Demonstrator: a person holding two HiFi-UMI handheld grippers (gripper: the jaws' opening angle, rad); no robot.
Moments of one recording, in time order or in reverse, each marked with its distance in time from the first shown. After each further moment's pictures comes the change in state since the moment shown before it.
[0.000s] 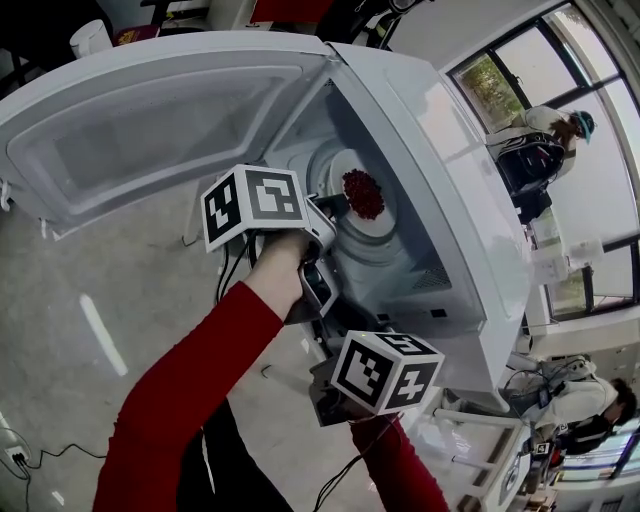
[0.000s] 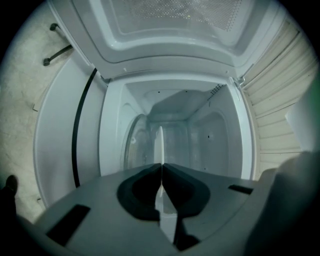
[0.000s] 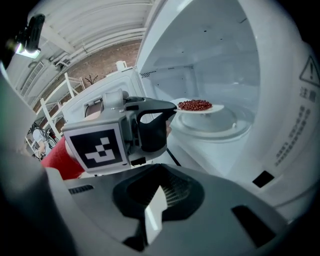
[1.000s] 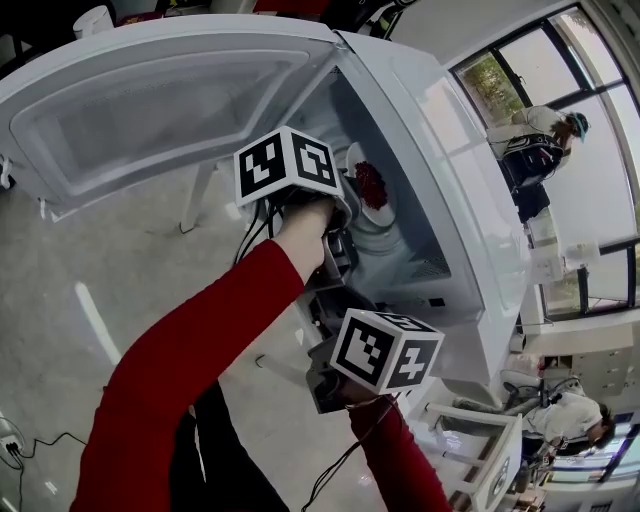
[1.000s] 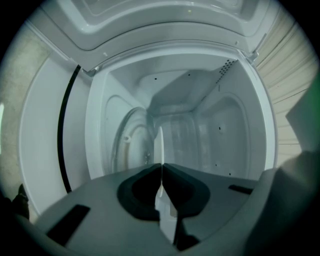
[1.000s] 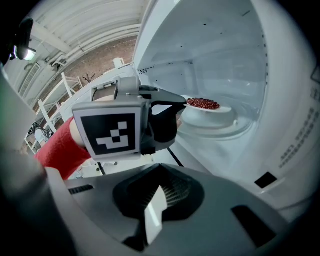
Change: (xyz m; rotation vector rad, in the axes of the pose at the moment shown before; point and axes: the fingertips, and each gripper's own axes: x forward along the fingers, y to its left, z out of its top) left arm 0.029 0.005 -0.001 0.053 0.072 0.110; right arm 0.005 -0.002 0.000 0.018 0.044 0.001
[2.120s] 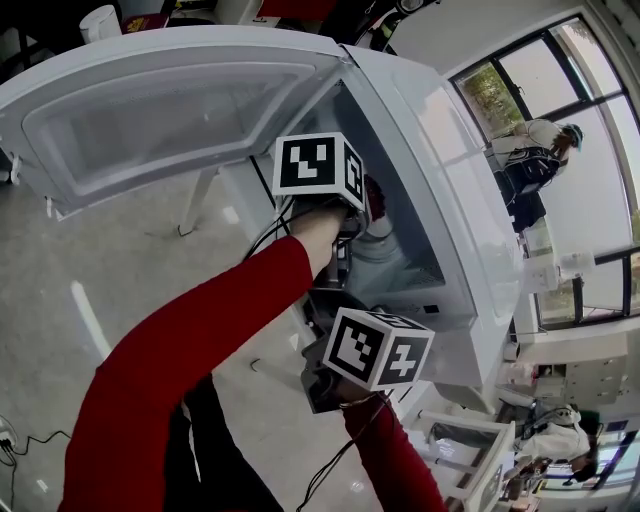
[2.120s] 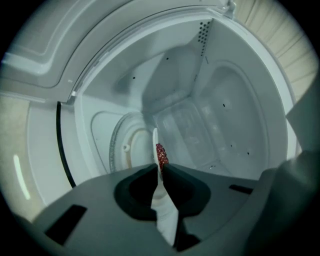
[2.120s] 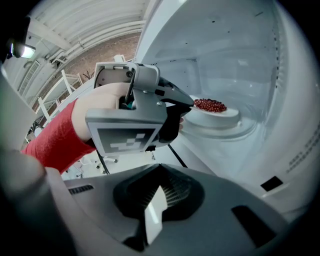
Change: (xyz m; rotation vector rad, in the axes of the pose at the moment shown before) left arm 0.010 0.004 -0.001 0.275 0.081 0.207; right arm 0.002 0.003 0.003 -0.016 0.031 0.000
